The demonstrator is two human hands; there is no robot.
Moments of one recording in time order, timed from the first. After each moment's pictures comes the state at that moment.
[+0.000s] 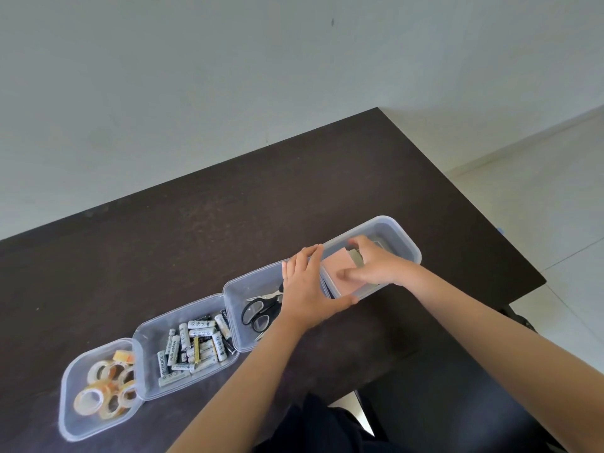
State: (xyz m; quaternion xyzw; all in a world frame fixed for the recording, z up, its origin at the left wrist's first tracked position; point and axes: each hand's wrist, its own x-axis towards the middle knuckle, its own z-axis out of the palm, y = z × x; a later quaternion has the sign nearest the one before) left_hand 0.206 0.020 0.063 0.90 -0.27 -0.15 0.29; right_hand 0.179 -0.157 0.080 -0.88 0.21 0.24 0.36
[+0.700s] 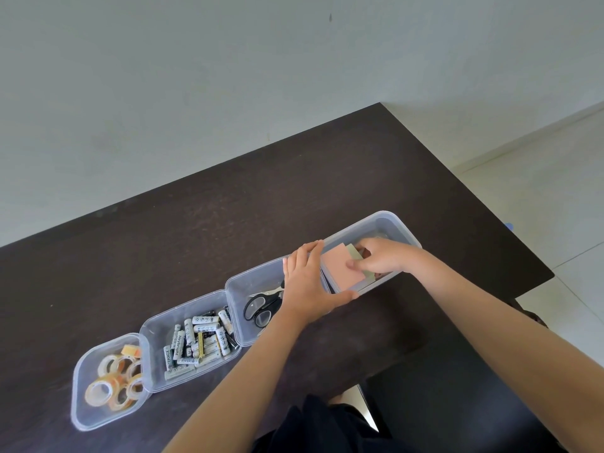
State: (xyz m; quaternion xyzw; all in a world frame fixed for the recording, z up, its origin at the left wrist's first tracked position) left_hand 0.207 0.018 0.065 0.91 -0.26 -0.16 0.27; right_hand 0.187 -0.173 0.076 -0.89 0.17 0.30 0.29
